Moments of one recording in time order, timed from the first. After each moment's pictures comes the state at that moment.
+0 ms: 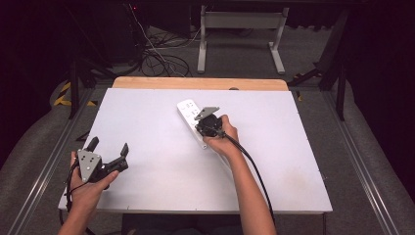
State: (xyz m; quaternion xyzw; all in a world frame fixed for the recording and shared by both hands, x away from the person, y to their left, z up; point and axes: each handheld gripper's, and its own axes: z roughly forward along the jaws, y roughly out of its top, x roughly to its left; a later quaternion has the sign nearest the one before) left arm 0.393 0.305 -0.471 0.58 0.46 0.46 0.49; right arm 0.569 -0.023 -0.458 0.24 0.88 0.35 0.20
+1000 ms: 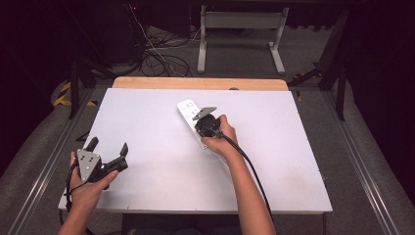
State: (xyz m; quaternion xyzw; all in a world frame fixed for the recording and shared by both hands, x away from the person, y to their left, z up) left arm 0.393 0.306 -0.472 0.57 0.47 0.46 0.49; right arm 0.566 -0.017 -0.455 0.26 0.89 0.33 0.20
